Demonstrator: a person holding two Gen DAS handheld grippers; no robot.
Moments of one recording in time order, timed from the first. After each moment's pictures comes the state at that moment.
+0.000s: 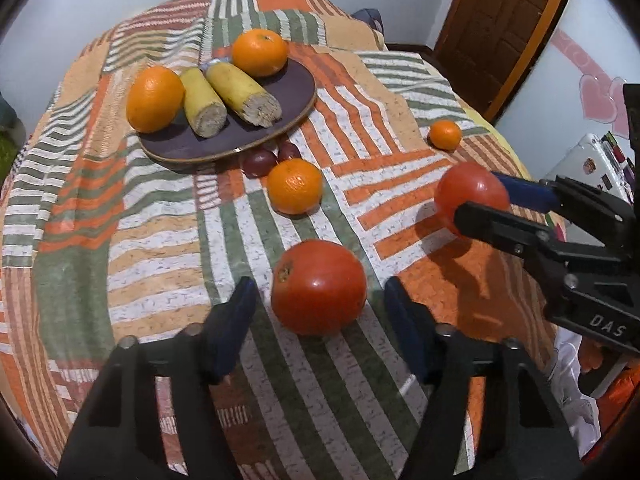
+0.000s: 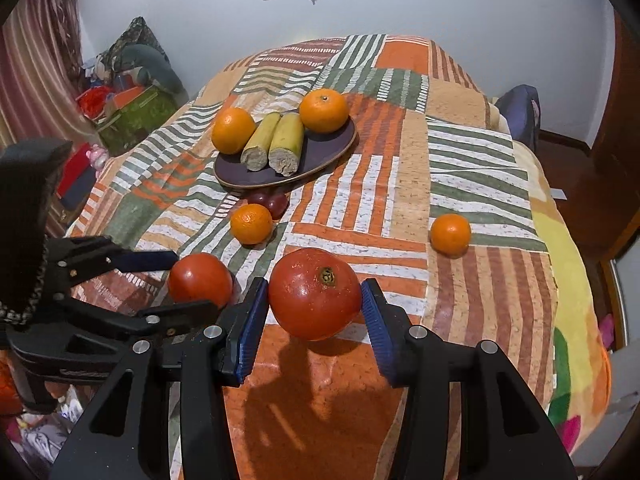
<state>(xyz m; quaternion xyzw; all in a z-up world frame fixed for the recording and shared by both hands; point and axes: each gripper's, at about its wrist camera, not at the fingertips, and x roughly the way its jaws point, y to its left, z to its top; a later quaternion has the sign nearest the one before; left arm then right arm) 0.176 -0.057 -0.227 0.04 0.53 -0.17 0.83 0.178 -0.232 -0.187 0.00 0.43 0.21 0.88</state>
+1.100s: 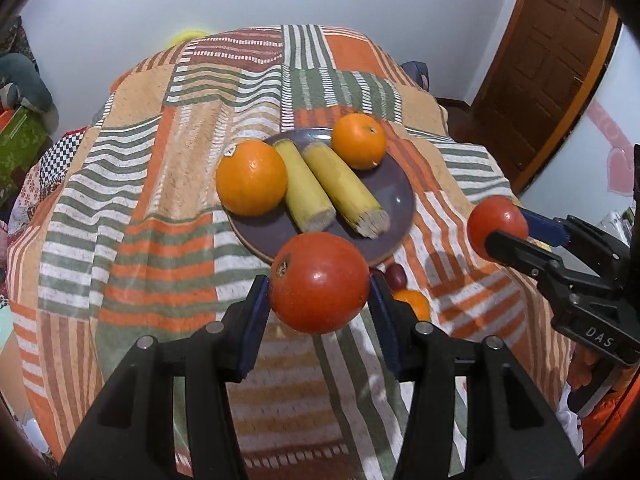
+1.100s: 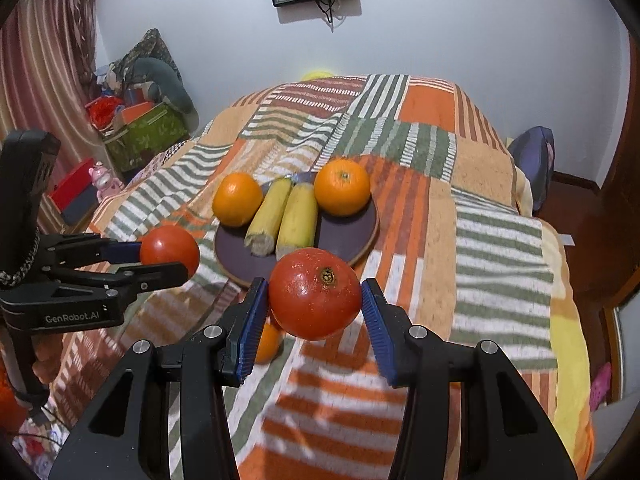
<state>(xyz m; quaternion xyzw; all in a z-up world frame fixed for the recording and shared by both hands) 0.247 0.013 -0.187 -0.02 0.47 -0.11 0.87 0.249 -0.194 -0.157 -0.02 0.37 0.23 0.90</state>
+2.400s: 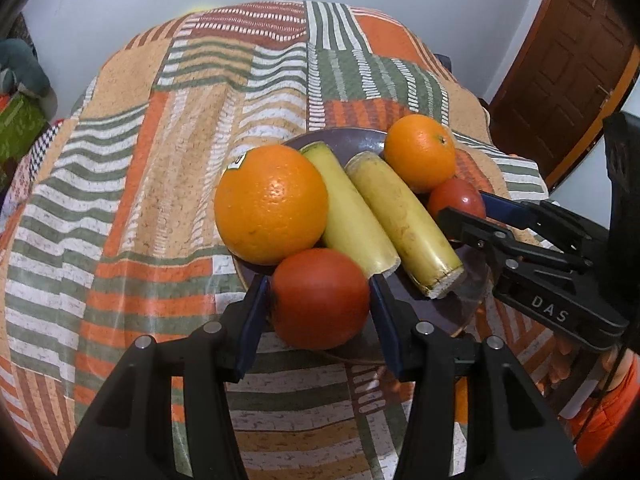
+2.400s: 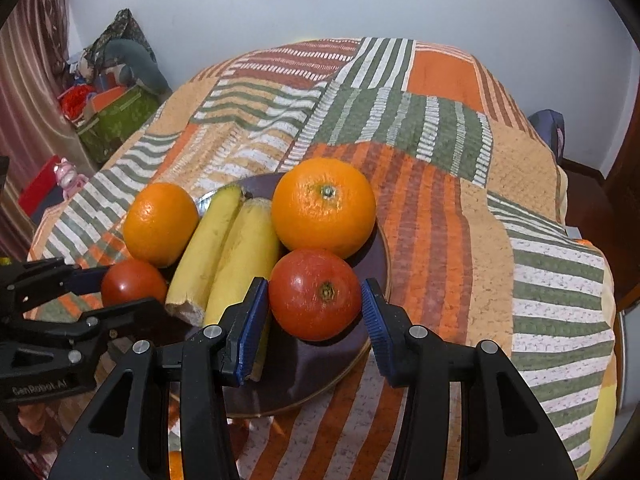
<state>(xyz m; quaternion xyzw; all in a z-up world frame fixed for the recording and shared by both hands) 0.327 0.031 -0.235 -0.03 0.50 -0.09 0.86 0.341 -0.163 -0.203 -0.03 0.42 0.22 0.88</state>
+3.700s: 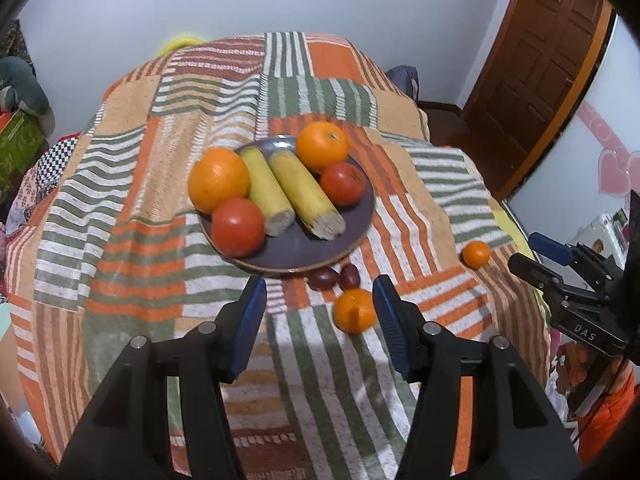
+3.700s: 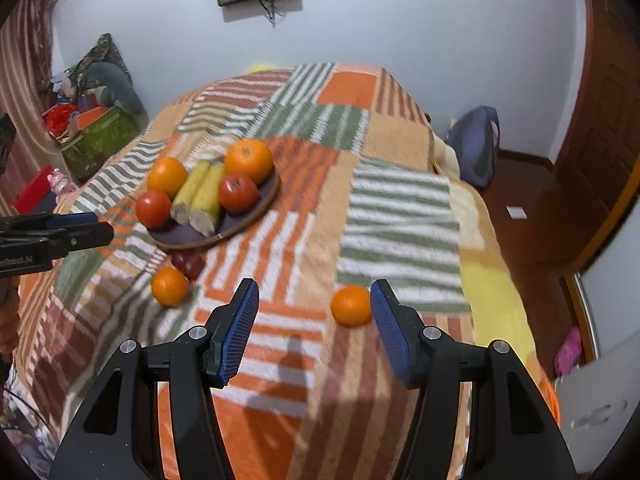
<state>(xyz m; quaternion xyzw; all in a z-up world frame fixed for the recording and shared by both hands) 0.228 -0.022 -0.172 -0.02 0.47 -0.11 0.88 0.224 -0.281 -0.167 -0.02 0.40 0.14 0.90</state>
